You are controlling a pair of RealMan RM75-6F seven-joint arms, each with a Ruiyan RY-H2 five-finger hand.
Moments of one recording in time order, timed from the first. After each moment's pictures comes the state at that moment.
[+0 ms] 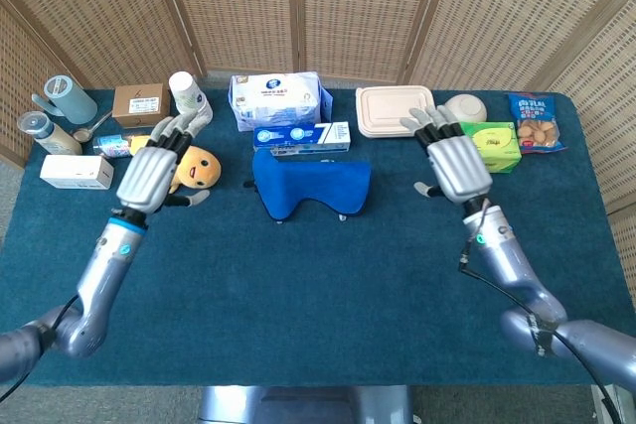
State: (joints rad) left arm -0.67 -1.34 -0.26 -1.55 1.24 1.16 0.02; right arm 0.74 -1.30 0.27 -1.43 -1.26 1.10 -0.06
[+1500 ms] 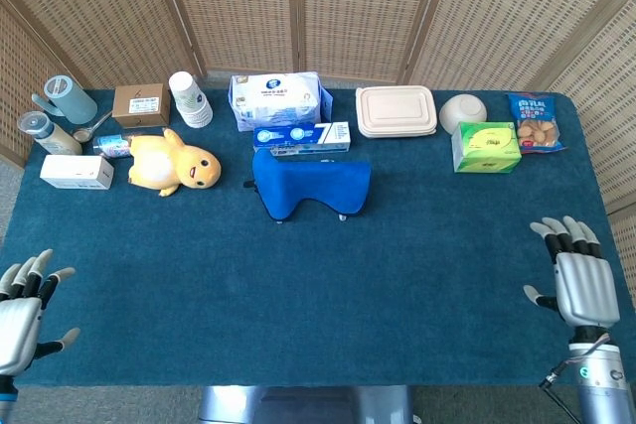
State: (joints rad) left arm -0.05 -1.06 0.12 -1.95 1.41 1.56 0.35; right arm 0.21 -1.07 0.05 -1.91 -1.21 1.50 -0.30
